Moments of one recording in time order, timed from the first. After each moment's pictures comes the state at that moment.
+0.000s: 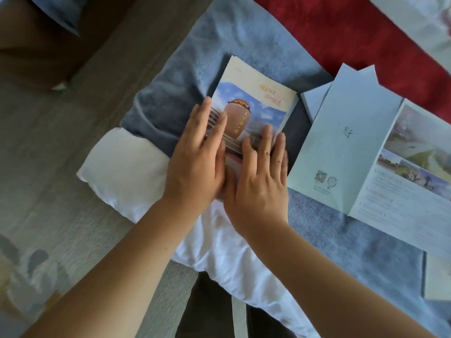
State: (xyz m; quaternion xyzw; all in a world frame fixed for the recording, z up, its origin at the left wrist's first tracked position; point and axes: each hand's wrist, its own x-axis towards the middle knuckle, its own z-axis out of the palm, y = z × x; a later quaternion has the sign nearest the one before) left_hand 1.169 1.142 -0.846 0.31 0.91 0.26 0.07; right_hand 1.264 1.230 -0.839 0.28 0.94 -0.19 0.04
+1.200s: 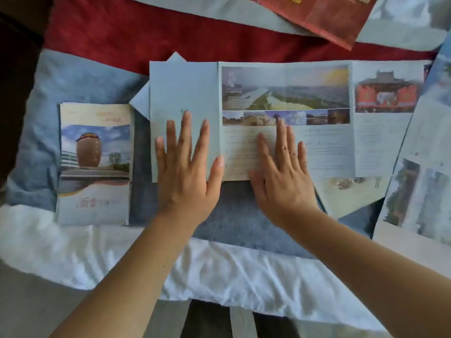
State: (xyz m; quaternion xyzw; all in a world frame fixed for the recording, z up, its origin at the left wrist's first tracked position) left_hand 1.297 1.289 -0.822 0.48 0.86 0.12 0.08; right_hand 1.462 1.400 -0.825 0.38 0.91 -0.17 0.08
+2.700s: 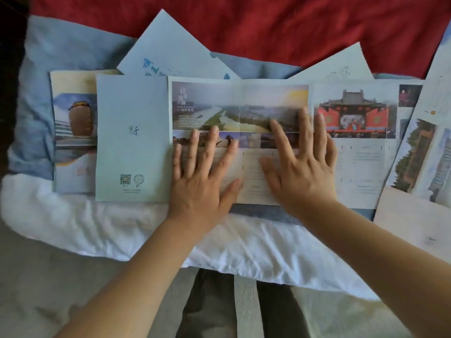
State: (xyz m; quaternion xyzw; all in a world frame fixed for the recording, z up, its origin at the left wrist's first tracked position) left_hand 1.355 1.240 -0.851 0.57 0.82 -0.01 0.11; right_hand 1.517 1.385 -0.837 0.43 0.89 -0.11 0.07
